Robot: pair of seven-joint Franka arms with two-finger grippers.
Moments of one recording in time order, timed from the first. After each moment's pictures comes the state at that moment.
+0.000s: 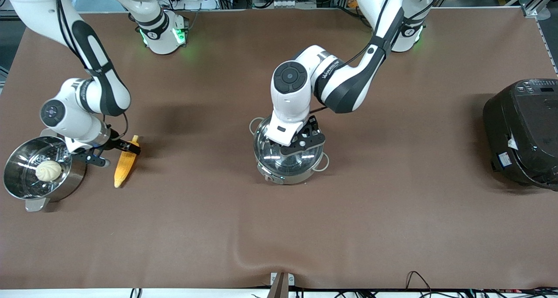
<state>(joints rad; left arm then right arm) -0.78 0.67 0.03 -1.26 0.02 1.92 -1.07 -0.06 0.37 -0.05 -2.24 0.06 2.57 0.16</state>
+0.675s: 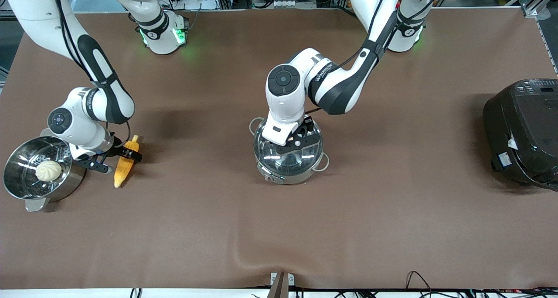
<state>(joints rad) -0.79 0.68 0.03 -1.26 0.02 1.92 -1.07 -0.06 0.45 -0.05 -2.19 0.06 2.64 0.16</state>
